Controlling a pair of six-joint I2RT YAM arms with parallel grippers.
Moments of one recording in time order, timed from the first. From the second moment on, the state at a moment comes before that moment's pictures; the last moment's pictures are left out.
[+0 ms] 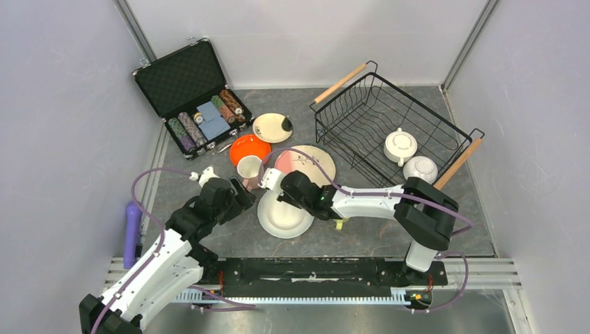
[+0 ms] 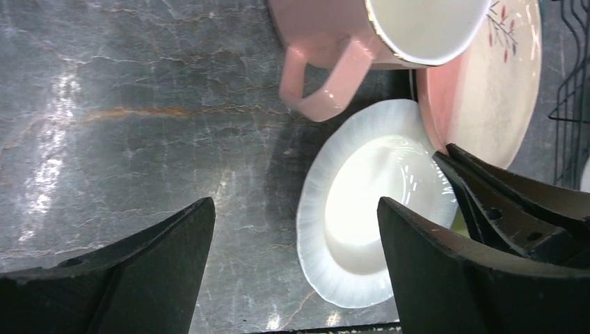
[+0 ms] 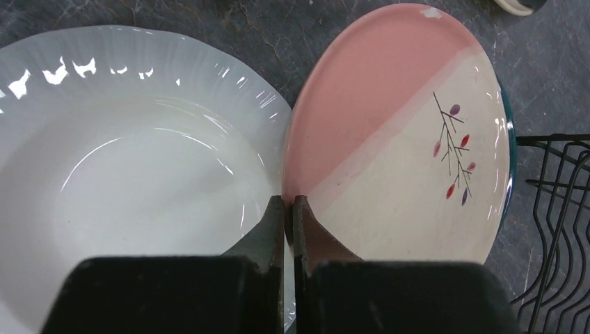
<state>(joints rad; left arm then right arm) -0.52 0.65 0.49 -0.65 -0.22 -0.96 1.09 1.74 1.00 0.02 0.32 -0.26</state>
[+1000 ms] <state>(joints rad) -0.59 1.16 0.75 -0.43 0.00 -1.24 1.08 1.50 0.78 0.17 0.18 -0.24</state>
